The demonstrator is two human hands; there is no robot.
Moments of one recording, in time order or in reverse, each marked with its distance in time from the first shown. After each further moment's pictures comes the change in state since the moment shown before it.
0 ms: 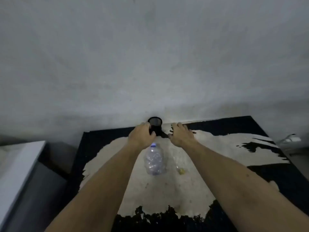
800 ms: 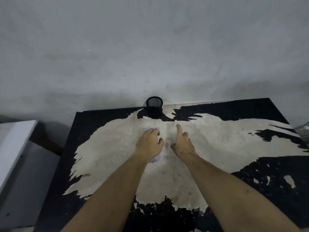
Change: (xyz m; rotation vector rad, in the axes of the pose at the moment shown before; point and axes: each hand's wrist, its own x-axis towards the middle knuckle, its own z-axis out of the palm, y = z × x) left_hand -0.014 -0.003 0.117 -0.006 -0.081 -0.035; right_hand -0.009 0.042 0.120 0.259 -0.093 0.202
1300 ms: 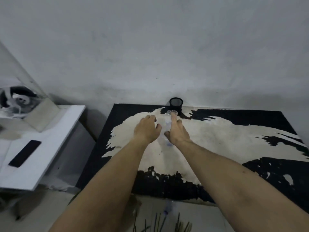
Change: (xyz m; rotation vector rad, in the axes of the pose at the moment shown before) left_hand -0.138 -0.008 -0.111 0.024 0.211 -0.163; right_hand -0.150 -0.097 -0.042 0.050 0.017 -0.306
